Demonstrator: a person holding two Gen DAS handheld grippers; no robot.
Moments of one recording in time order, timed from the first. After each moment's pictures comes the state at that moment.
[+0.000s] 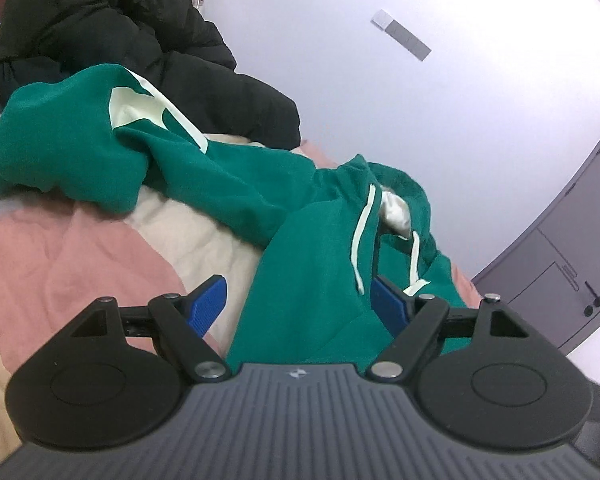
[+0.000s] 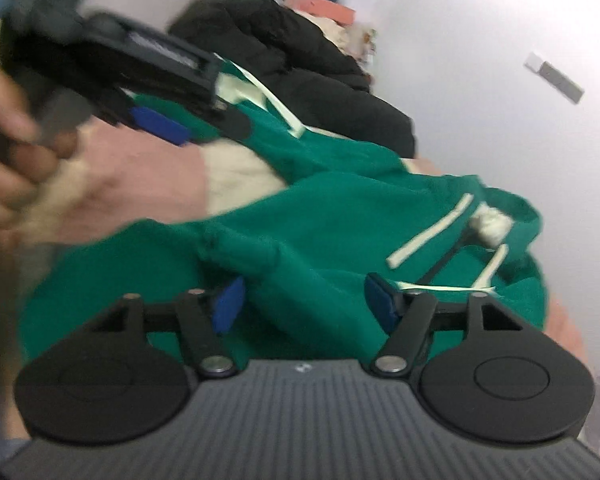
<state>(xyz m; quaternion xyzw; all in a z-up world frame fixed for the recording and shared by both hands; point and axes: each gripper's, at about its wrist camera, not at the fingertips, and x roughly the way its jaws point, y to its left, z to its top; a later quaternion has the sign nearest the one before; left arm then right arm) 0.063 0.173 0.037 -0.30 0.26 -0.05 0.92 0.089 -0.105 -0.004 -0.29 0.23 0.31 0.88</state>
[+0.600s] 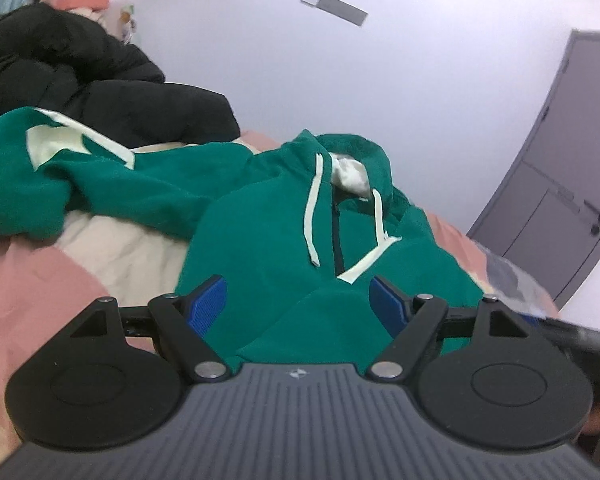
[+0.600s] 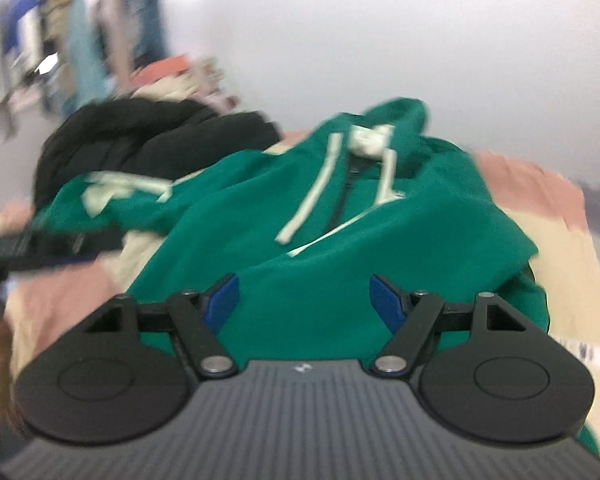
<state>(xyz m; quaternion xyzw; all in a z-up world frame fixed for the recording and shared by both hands) 0.071 0.082 0.046 -0.17 0.26 -0.10 0.95 0.120 -0.198 -0.015 0.02 0.27 0.15 0.95</state>
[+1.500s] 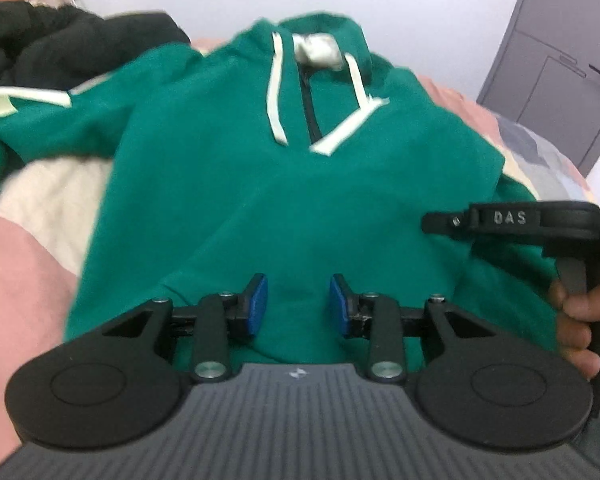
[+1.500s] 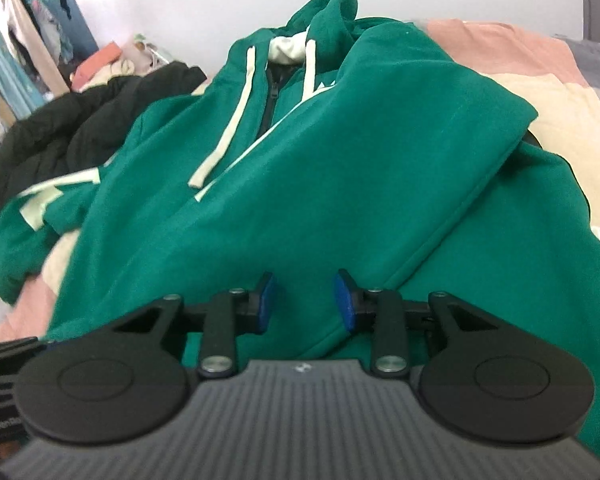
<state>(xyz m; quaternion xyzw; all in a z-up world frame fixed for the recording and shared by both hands) 0.098 0.016 -0.007 -0.05 0.37 -0.12 0.92 0.173 -0.243 -0.088 0.13 0.38 0.12 0.91</state>
